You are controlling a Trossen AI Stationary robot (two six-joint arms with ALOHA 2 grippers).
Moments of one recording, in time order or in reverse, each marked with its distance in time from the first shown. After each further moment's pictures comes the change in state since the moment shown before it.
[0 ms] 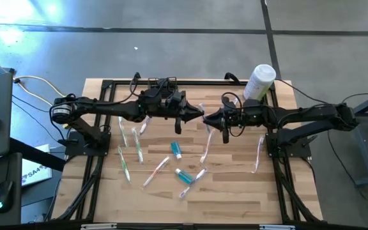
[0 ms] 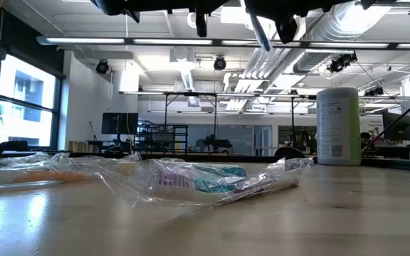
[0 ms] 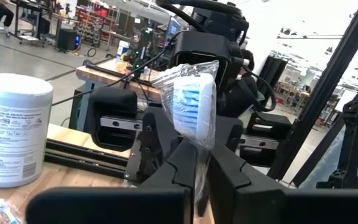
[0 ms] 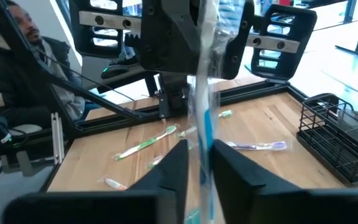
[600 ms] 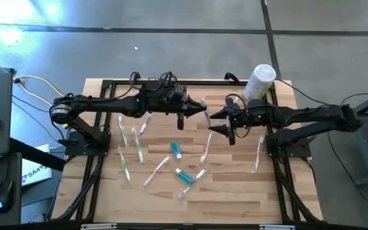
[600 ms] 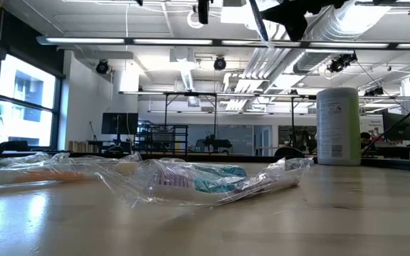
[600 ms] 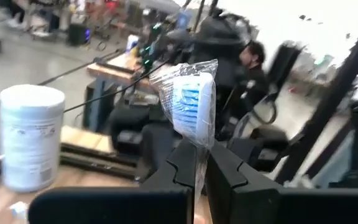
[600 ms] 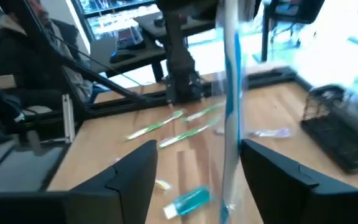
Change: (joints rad) left arm 0.001 -0.009 0.175 -0.254 -0.038 0.050; right arm 0.000 -0.103 0.000 -0.147 -0.033 -0.036
